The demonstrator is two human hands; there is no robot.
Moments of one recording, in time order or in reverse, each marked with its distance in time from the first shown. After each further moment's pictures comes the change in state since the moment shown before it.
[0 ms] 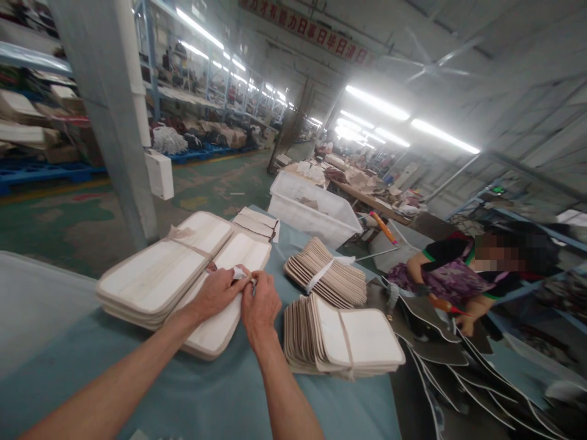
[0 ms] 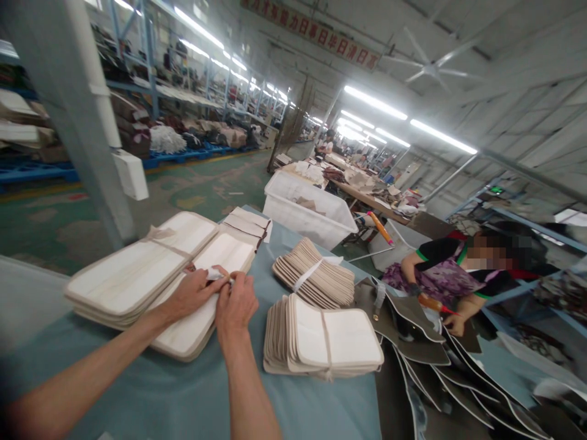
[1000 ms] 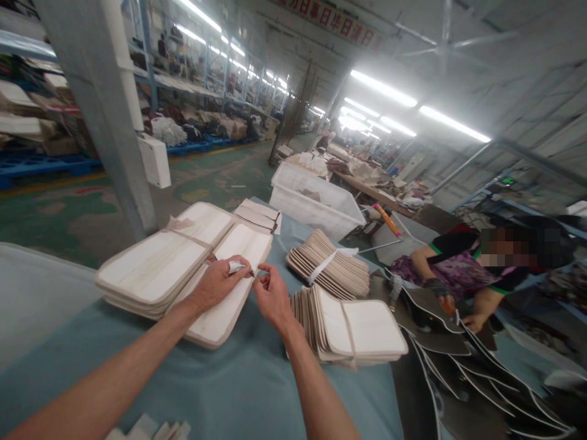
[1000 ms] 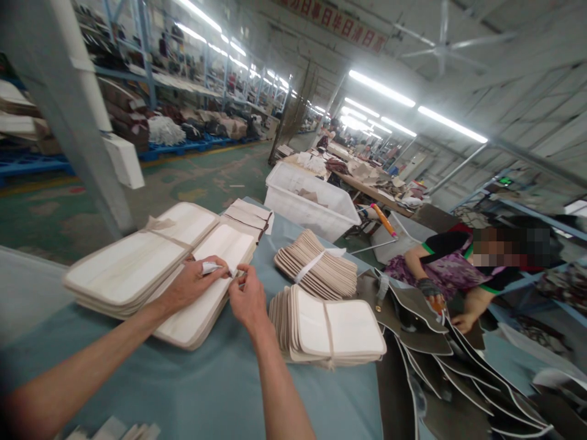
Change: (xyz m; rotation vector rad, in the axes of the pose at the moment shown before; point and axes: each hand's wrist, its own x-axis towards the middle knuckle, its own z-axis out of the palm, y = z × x) left_hand -0.003 0.004 -0.004 -0.292 0.037 0.079; right_hand 0.009 0.034 -0.019 0.370 -0.222 -0.040
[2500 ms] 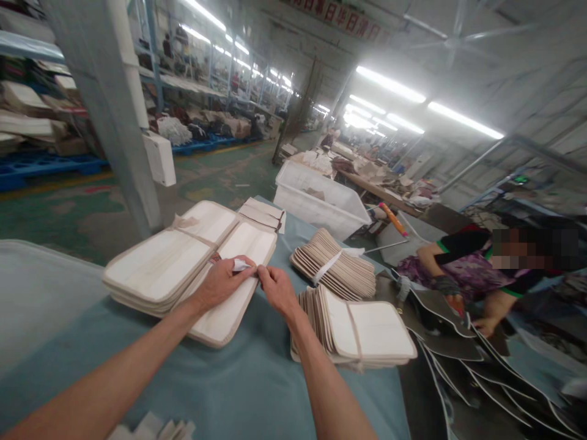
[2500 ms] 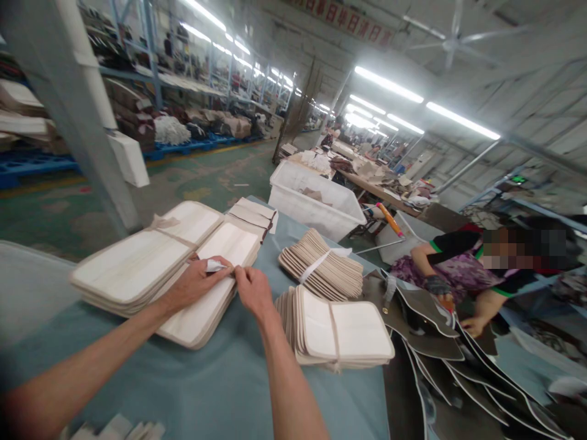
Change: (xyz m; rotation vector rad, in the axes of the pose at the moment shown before) left_hand 0.001 -0.010 0.003 -0.098 0.031 0.020; right_hand 0.022 0.001 0.000 0.098 -0.087 -0.006
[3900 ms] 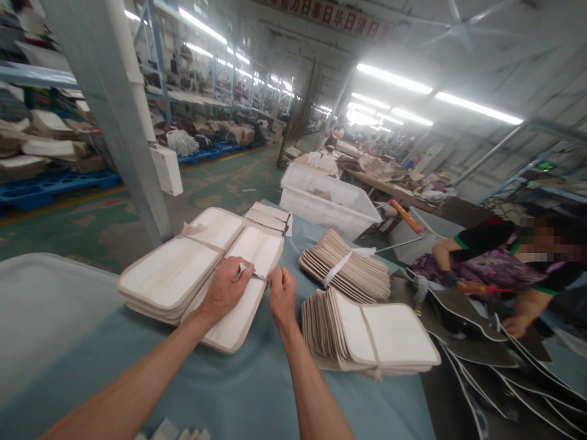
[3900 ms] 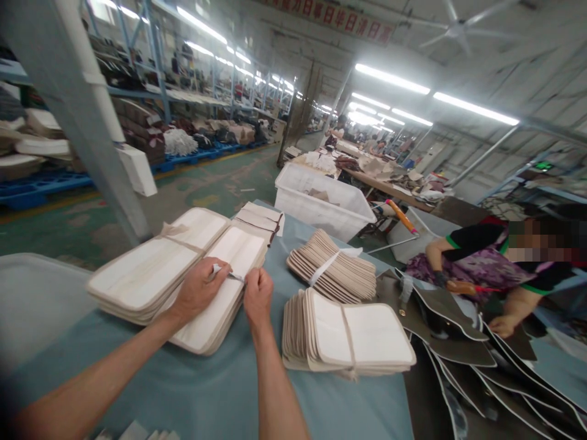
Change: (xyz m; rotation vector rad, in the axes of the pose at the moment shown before) left_hand -0.006 0.011 -0.002 0.346 0.239 0.076; right_hand 0.002 0.011 0.034 0.388 0.362 -0.058
